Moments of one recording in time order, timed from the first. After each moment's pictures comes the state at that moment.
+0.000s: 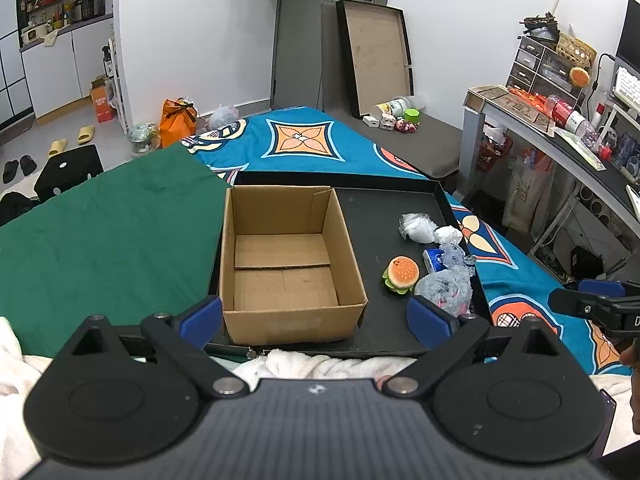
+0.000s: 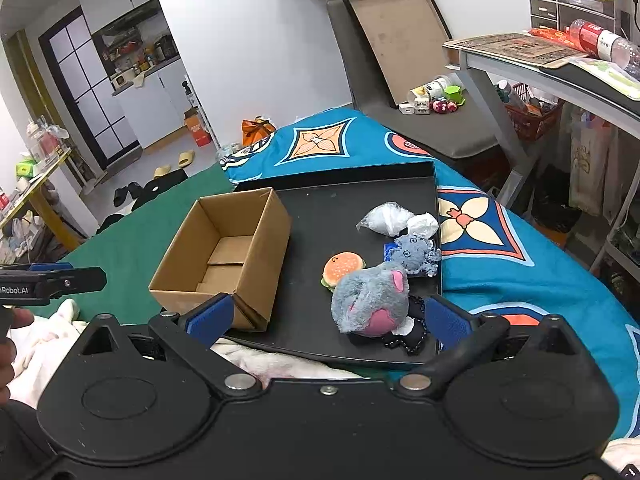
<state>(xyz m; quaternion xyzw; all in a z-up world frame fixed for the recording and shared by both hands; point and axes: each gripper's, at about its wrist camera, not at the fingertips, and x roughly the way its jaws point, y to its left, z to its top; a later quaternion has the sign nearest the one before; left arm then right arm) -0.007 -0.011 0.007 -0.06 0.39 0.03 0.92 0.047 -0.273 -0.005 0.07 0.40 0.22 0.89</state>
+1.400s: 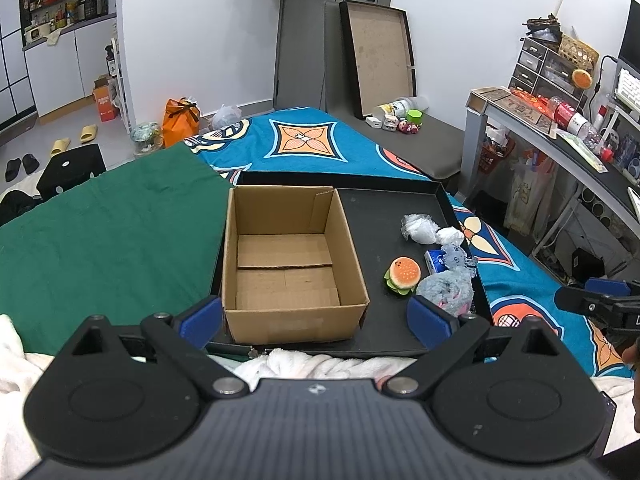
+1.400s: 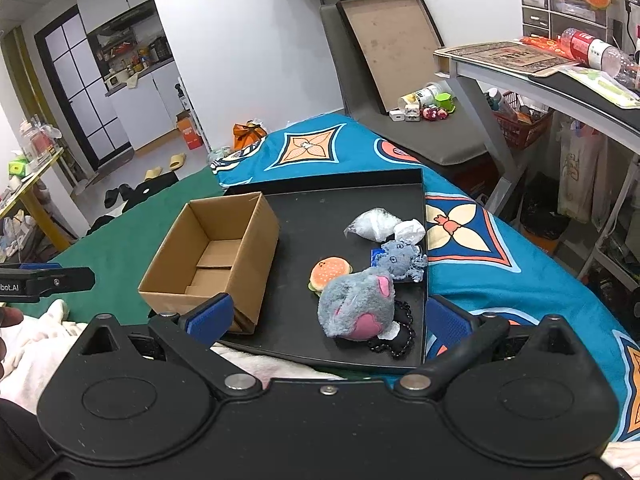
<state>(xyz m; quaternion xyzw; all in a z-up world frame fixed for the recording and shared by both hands) -0.007 -0.012 0.006 -0.06 0.39 0.03 0.92 0.046 -0.277 -0.005 0.06 0.39 0.21 0.89</state>
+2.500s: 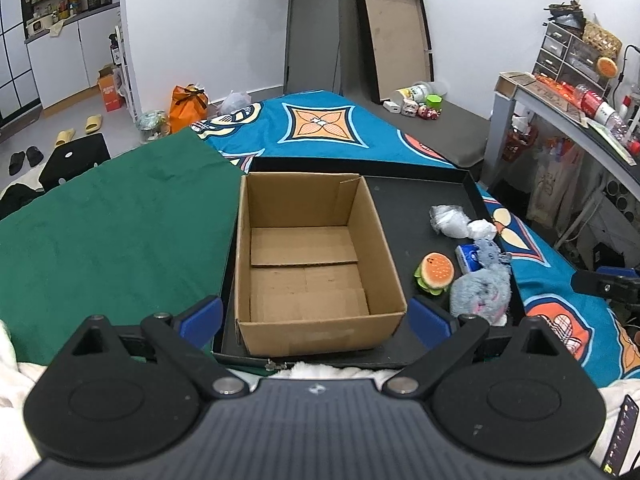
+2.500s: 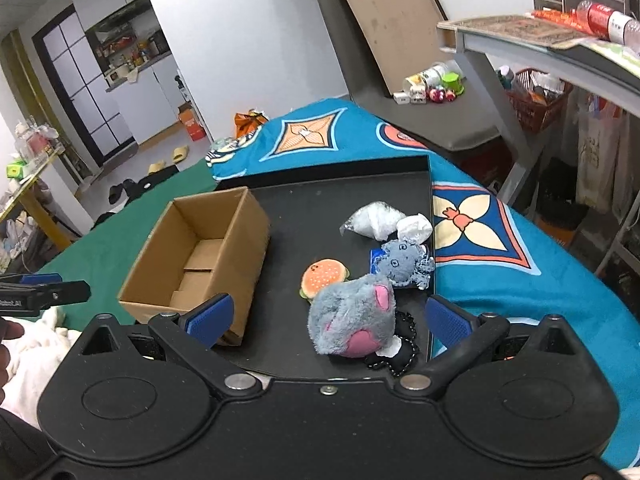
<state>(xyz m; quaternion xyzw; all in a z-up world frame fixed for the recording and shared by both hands) 0.028 0.010 -0.031 -0.06 0.41 0.04 0.91 0.091 -0.278 -0.039 0.07 0.42 0.22 0.88</state>
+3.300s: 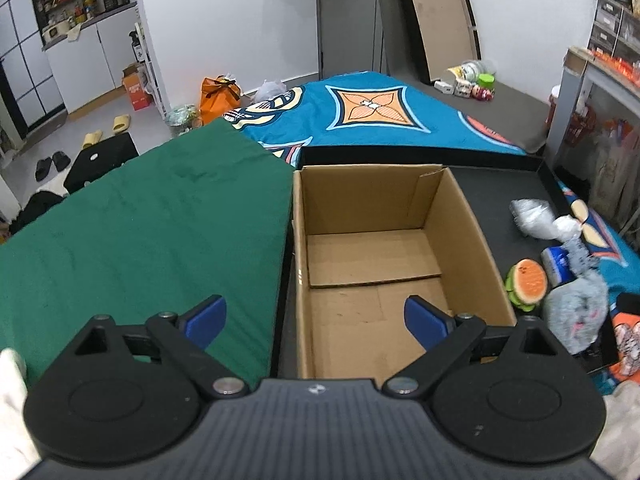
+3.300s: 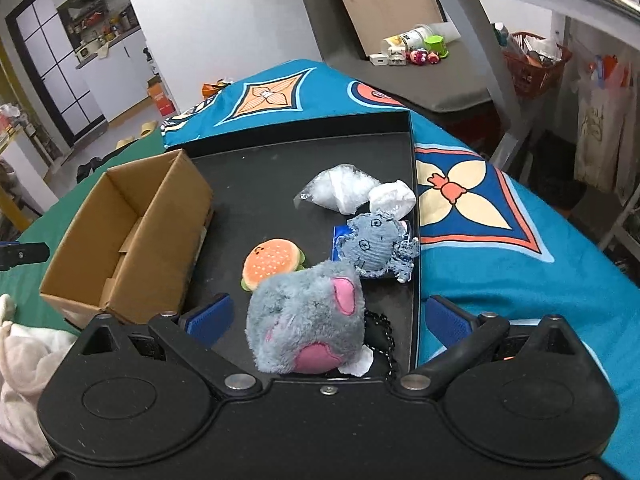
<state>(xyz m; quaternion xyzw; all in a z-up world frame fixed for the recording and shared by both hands) 0.092 0.049 -0.079 -0.01 0.43 0.10 0.90 0.138 -0.265 -0.108 0.05 0.45 0.19 0.87</state>
